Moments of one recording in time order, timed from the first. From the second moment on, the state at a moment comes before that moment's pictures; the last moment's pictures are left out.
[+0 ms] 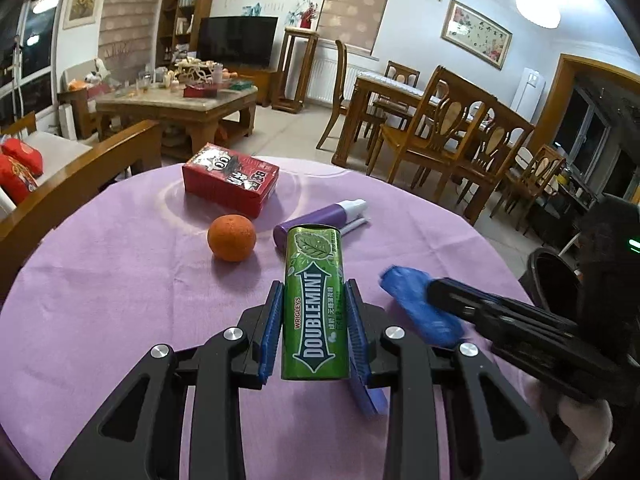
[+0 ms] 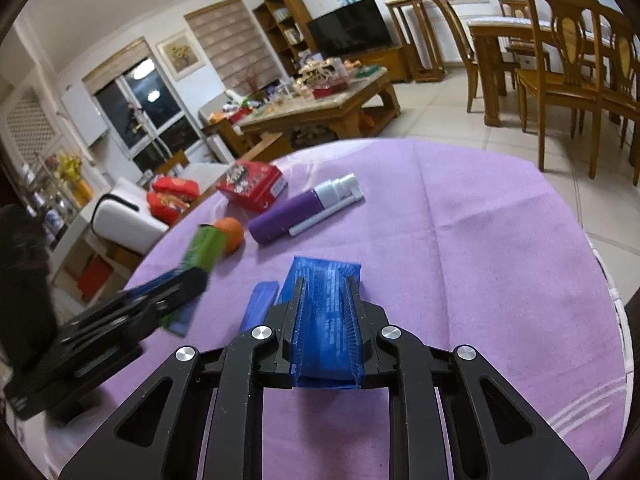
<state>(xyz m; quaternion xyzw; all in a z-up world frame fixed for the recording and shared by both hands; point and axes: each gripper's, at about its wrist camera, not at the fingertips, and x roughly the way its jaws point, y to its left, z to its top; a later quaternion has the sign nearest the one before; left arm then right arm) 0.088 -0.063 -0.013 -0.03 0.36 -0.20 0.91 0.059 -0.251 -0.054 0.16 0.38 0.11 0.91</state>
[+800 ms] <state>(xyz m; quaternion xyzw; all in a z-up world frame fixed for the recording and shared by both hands) 0.041 -0.046 -0.009 -0.02 0.34 -0.20 0.92 0.046 -0.240 -0.045 0.14 0.37 0.13 0.91</state>
